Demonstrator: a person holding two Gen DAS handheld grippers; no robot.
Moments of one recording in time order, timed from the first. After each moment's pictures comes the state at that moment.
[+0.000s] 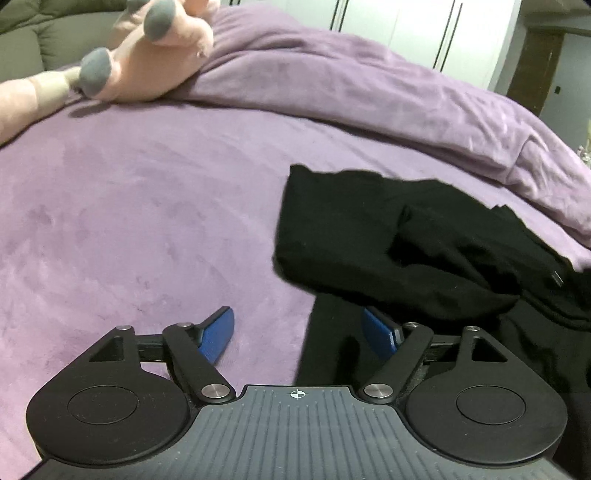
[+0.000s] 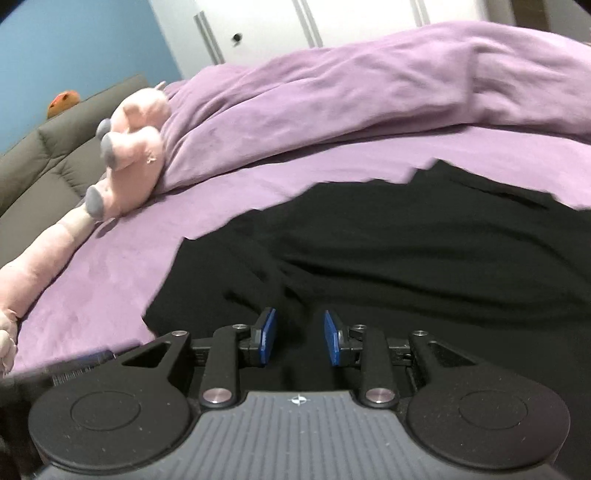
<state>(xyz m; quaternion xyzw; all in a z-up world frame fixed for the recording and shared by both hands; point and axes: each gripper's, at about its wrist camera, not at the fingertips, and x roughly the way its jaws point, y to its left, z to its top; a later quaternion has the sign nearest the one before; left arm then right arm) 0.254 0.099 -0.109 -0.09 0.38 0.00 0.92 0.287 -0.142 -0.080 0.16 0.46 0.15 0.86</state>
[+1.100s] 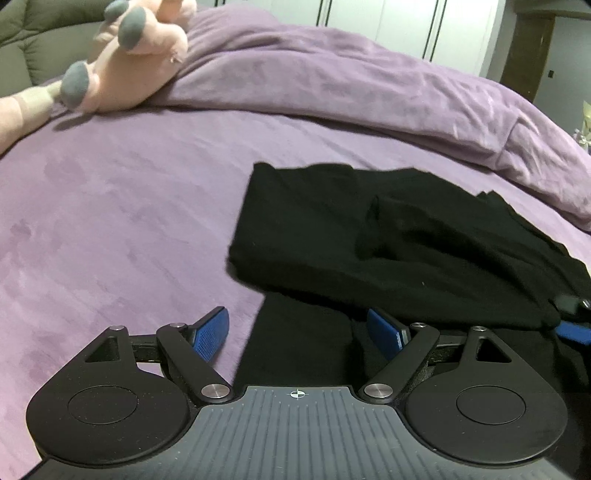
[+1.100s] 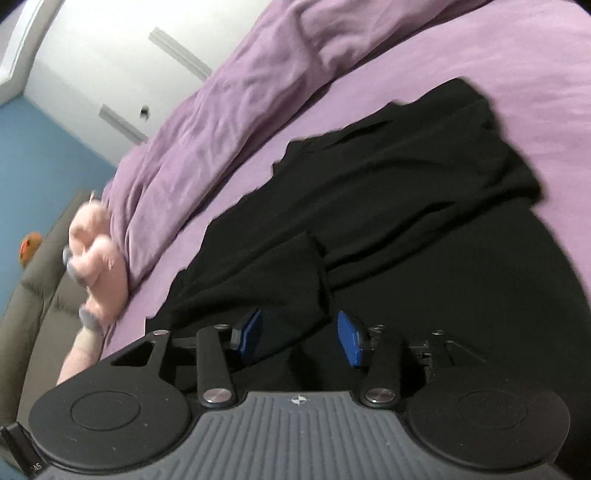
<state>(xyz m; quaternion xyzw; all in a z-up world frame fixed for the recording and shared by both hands) 0.257 0.057 -0.106 -0.07 0.39 -0.01 0.92 0.244 -0.289 -0.143 0.38 0.45 0.05 0.81</state>
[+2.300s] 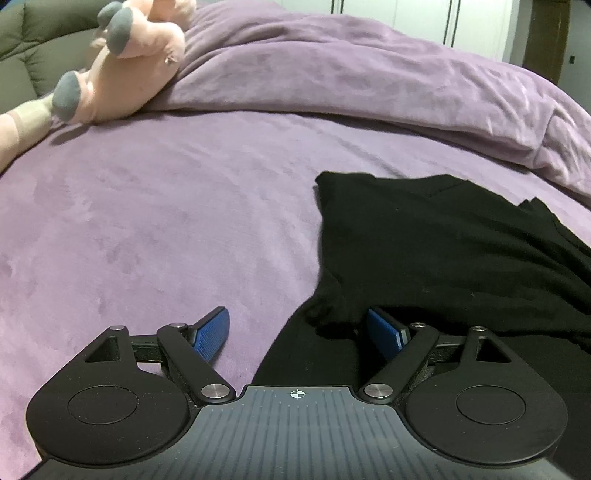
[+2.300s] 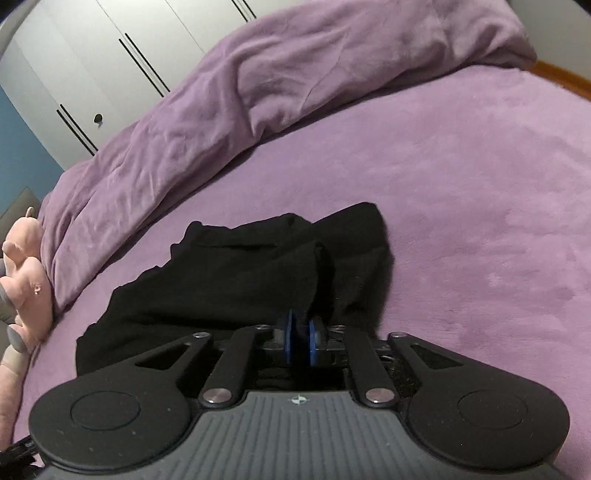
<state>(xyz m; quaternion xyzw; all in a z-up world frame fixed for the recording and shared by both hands) 0.325 0.043 -0.115 -0.04 0.39 0.04 0.92 0.275 -0.383 -0.134 0.30 0.44 -0.03 0.84</state>
